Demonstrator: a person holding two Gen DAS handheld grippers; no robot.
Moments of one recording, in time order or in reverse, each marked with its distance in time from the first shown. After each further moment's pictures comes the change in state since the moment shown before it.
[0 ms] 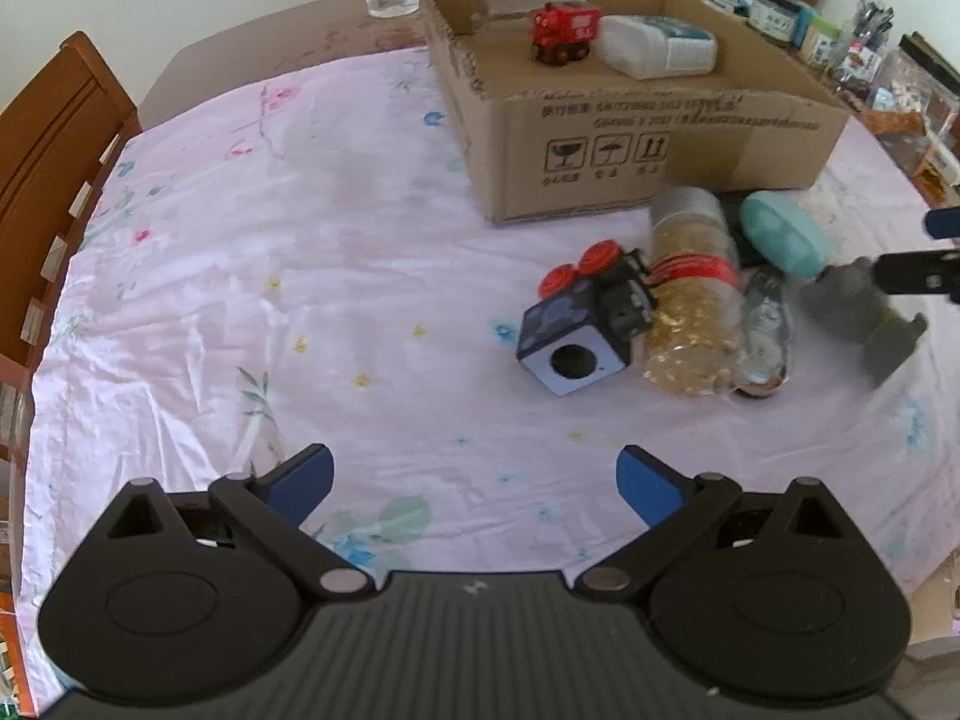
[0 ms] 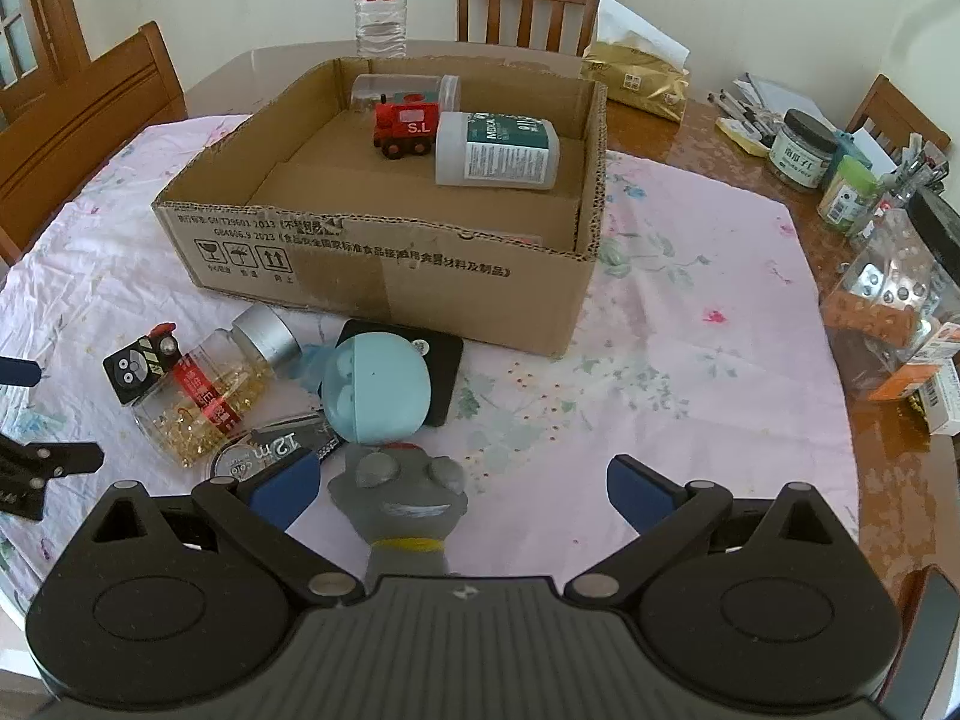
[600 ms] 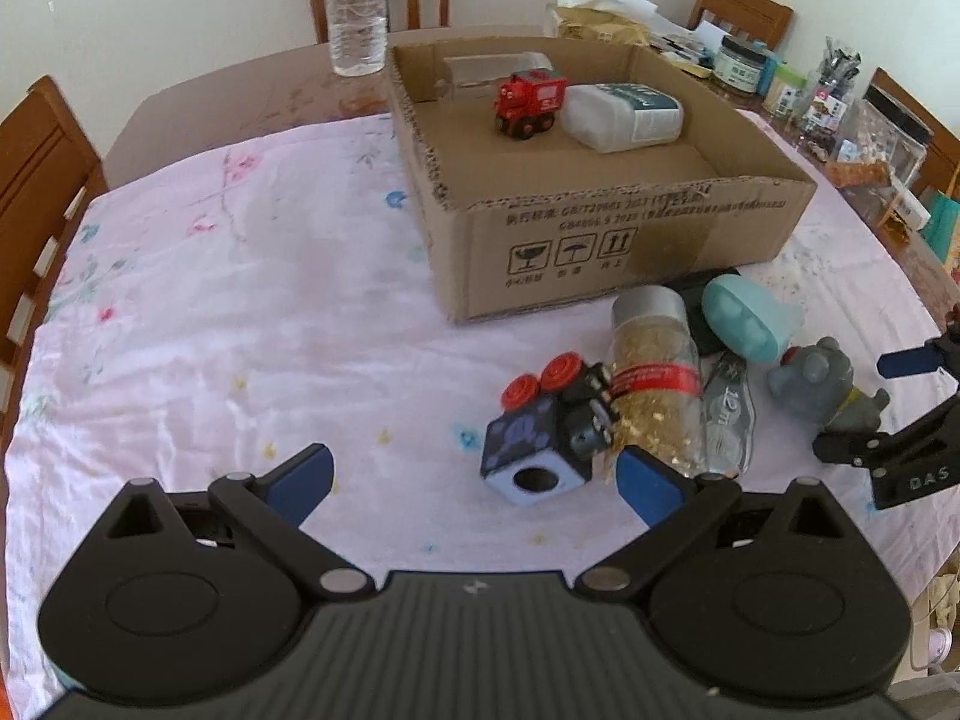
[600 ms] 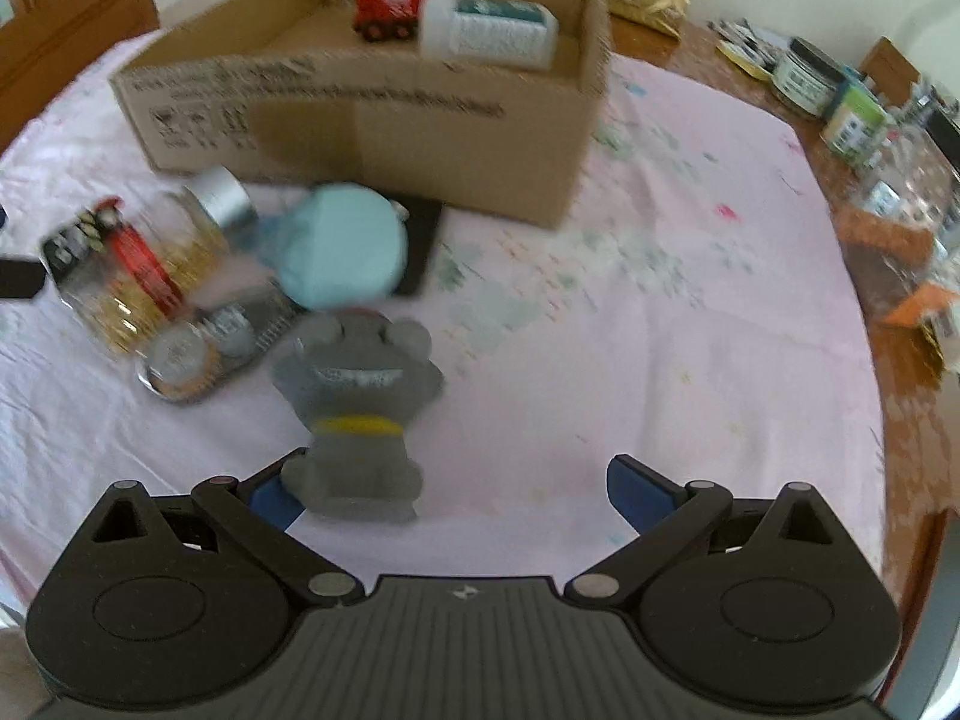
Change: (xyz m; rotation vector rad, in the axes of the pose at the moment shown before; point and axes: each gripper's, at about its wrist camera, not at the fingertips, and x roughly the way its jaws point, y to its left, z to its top) left arm 0.001 -0.002 0.031 0.020 -0.087 -0.080; right arm 0.031 -0.008 -0.041 0.011 0.133 -0.043
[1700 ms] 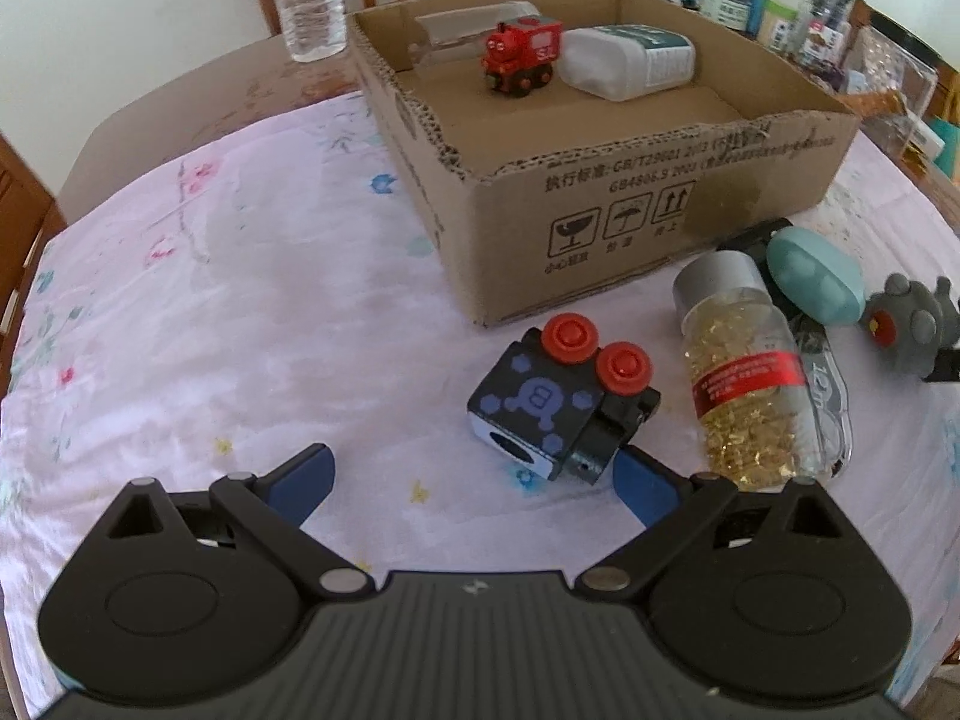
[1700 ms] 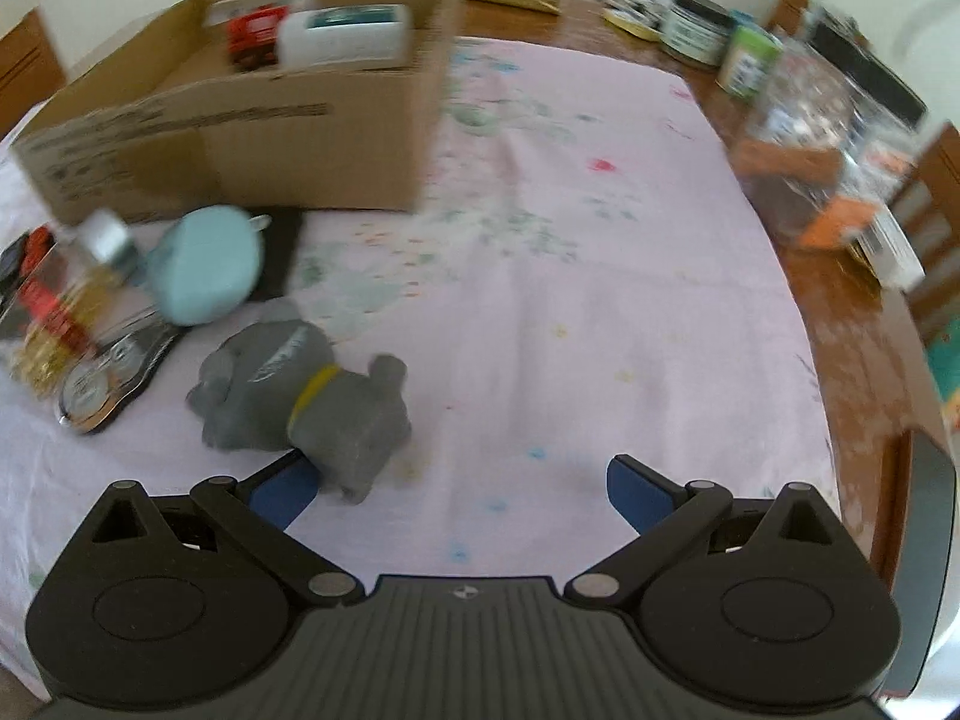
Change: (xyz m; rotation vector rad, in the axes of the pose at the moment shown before) left arm 0.049 0.009 0.007 0.144 0.034 0.013; right arm -0.004 -0.035 -0.011 0.178 -0.022 -0.082
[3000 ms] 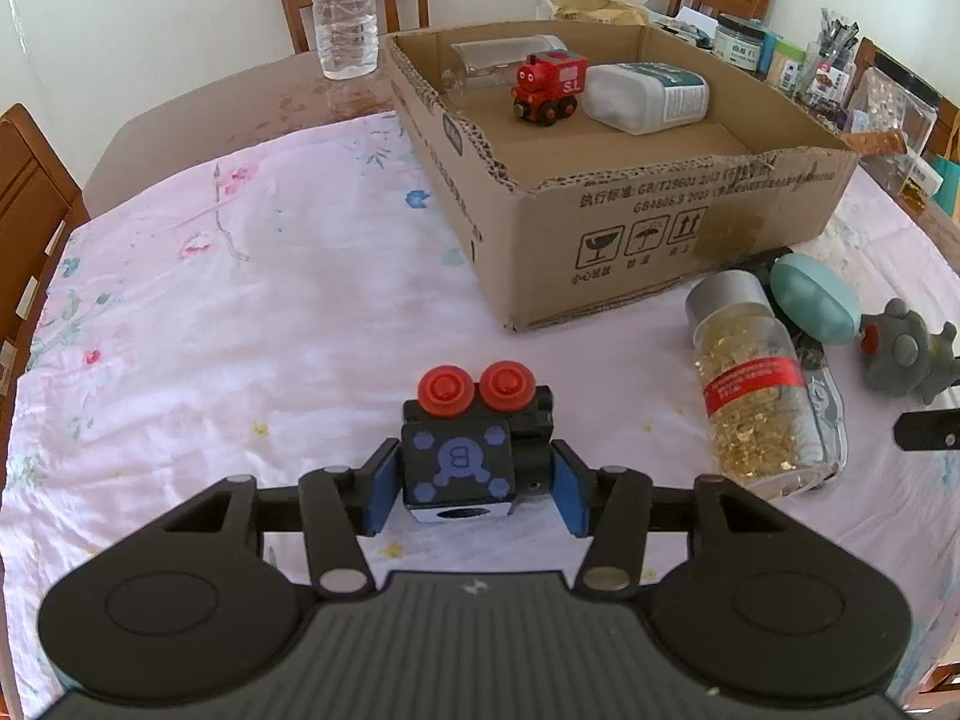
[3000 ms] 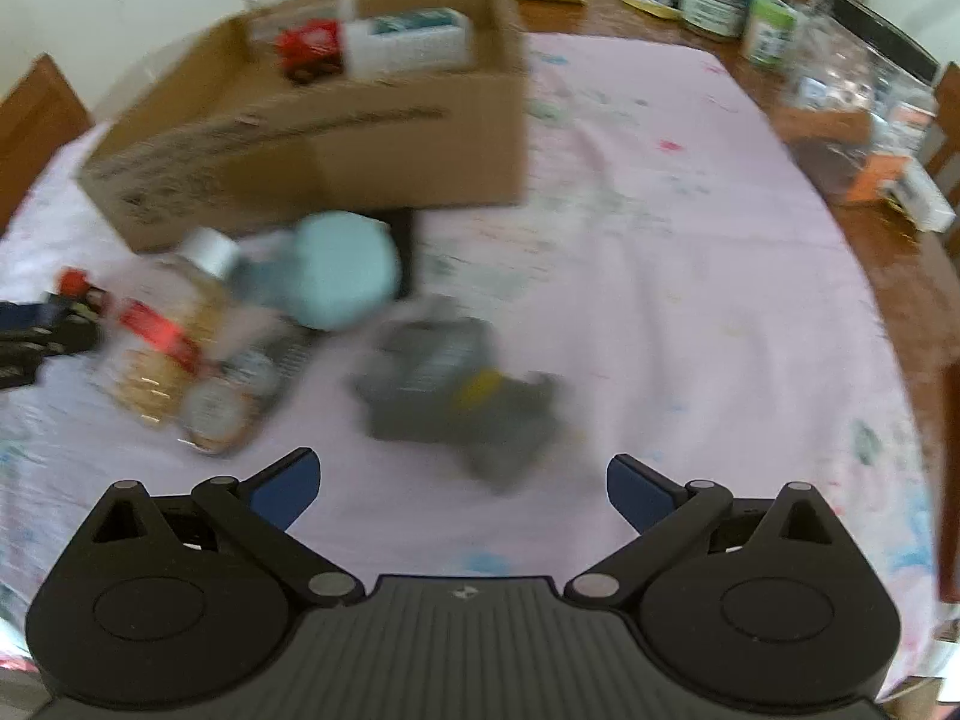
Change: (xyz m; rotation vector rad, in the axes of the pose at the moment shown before) left arm -0.018 0.009 -0.010 -0.069 -0.059 0.014; right arm -0.018 0.057 -0.007 0.075 -0.021 0.099
